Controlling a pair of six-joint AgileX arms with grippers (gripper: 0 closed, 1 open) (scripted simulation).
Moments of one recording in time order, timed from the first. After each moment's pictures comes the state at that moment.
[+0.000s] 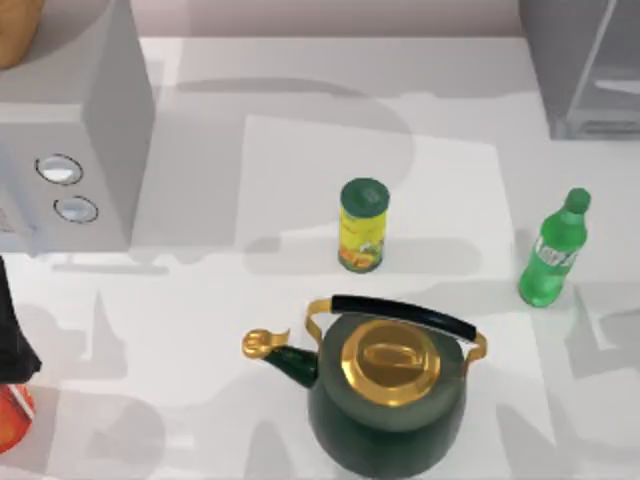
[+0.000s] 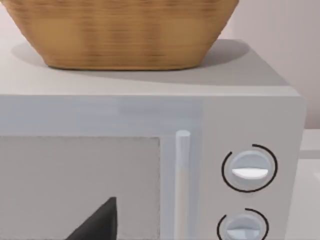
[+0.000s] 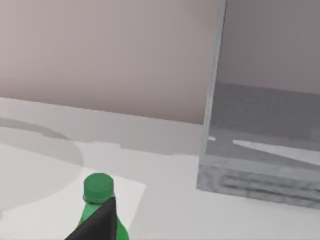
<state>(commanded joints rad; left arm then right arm) 0.00 0.00 0.00 0.00 0.00 0.00 0.00 0.22 0.13 0.04 -0.18 -0.07</state>
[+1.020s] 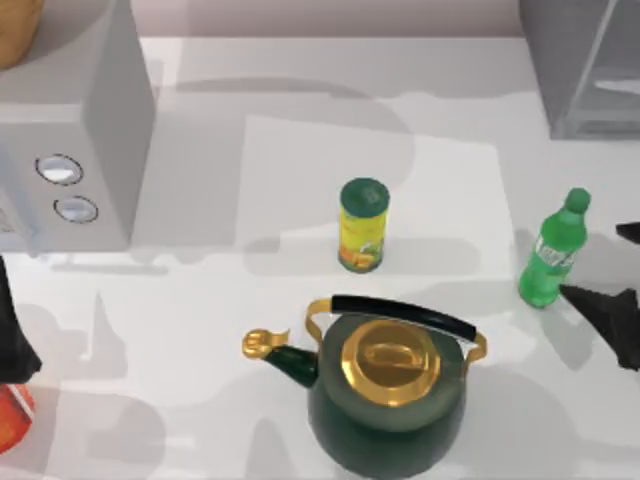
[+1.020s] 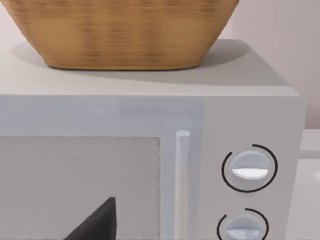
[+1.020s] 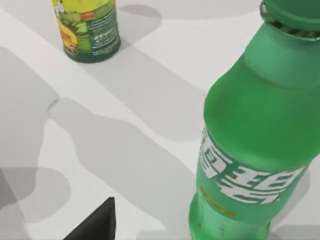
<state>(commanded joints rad) 0.00 0.00 0.00 0.00 0.00 0.00 -0.08 1.42 0.42 0.32 -0.72 -0.49</state>
